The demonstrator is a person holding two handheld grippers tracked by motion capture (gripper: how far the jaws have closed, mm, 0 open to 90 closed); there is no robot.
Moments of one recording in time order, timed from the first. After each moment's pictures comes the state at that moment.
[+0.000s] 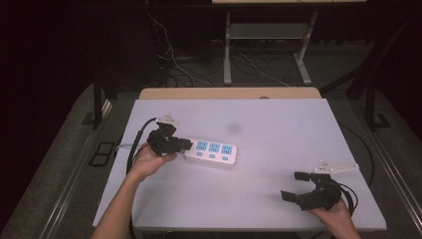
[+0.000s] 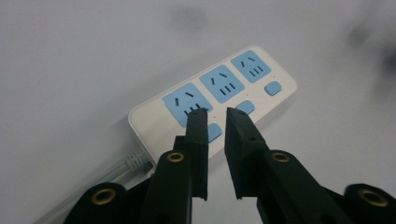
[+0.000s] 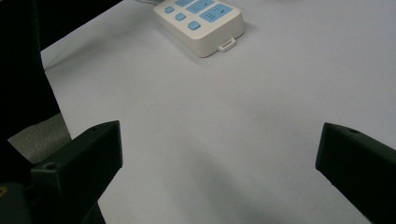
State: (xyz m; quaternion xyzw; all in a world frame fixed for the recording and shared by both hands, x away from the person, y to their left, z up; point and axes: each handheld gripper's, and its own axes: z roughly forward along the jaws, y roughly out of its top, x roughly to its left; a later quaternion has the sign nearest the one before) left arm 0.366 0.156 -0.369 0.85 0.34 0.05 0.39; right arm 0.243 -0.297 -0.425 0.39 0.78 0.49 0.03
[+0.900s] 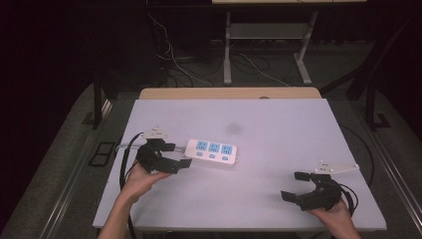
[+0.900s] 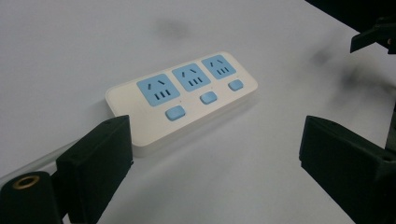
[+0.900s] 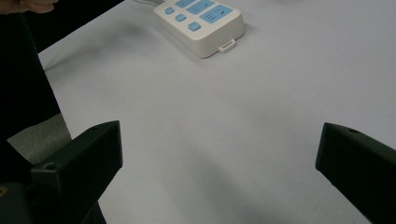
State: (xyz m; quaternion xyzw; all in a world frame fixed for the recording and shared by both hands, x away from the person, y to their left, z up) left arm 0.311 0.175 -0.368 0.82 0.36 0.05 0.45; right arm 0.242 -0.297 -0.424 0.39 0.78 0.49 0.03
